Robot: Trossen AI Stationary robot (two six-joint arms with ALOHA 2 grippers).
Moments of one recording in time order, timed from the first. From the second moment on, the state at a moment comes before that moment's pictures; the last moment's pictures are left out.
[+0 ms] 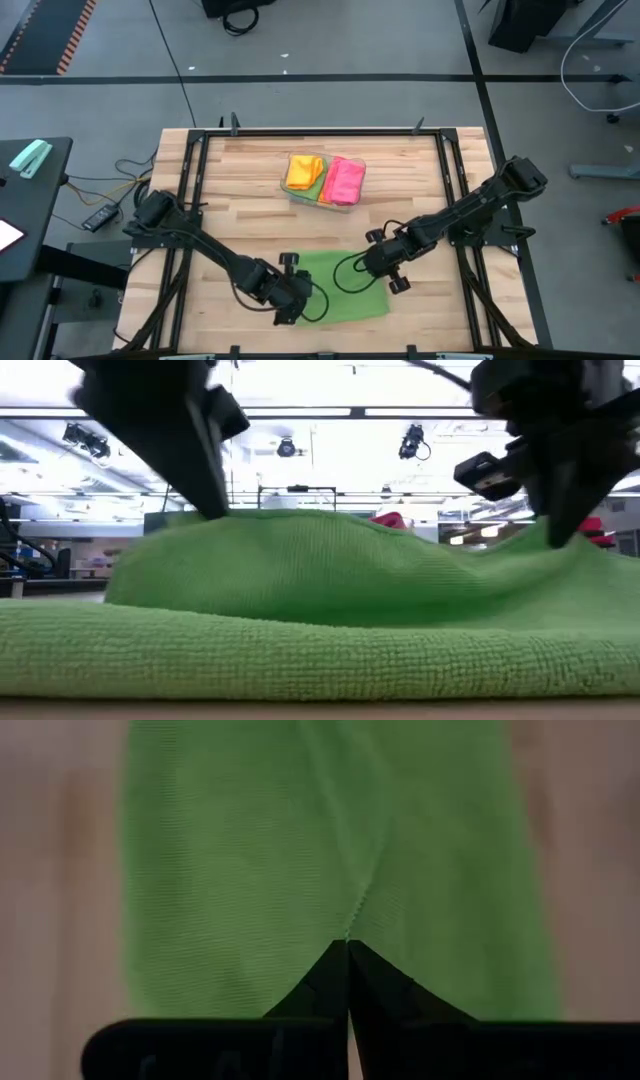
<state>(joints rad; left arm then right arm) -0.57 1.89 1.35 -0.58 -0.31 -0.44 0.42 1.55 0.90 -0.49 -0.06 0.09</state>
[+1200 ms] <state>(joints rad) -0.36 1.87 1.35 -0.85 -0.43 -0.33 0.18 1.52 0.93 -0.62 0.01 -0.02</state>
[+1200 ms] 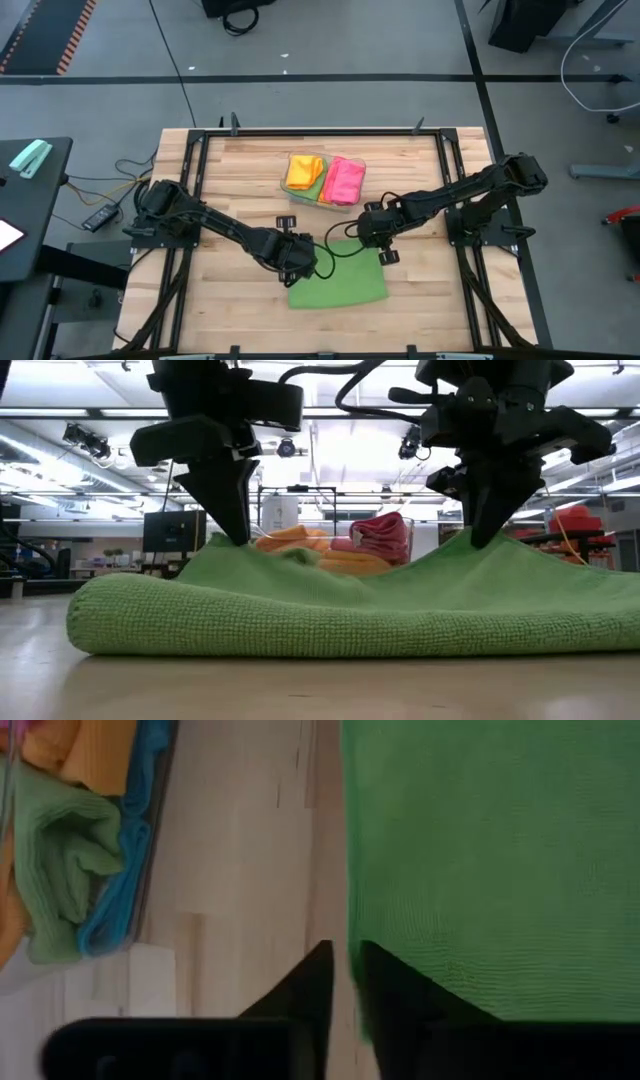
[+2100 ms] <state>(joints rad) -0.66 1.87 1.35 -0.59 -0.42 -0.06 0.33 1.40 0.92 -0.51 0.15 0.09</state>
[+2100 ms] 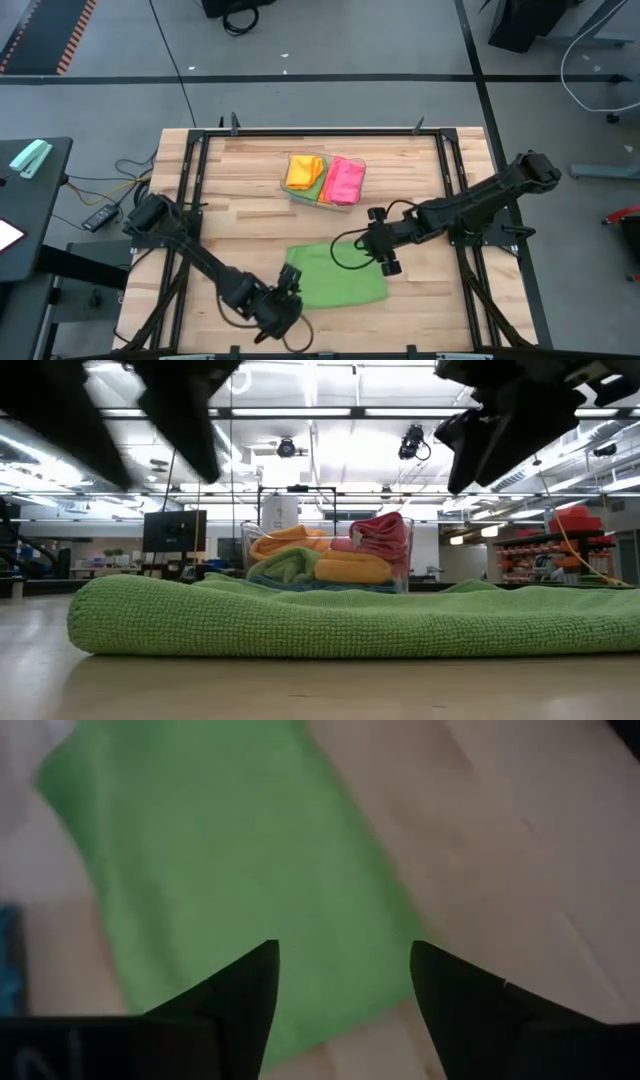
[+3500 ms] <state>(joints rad) -0.69 2.01 1.32 -0.42 -0.58 0.03 0.54 1.56 0.92 -0.16 0.33 0.27</state>
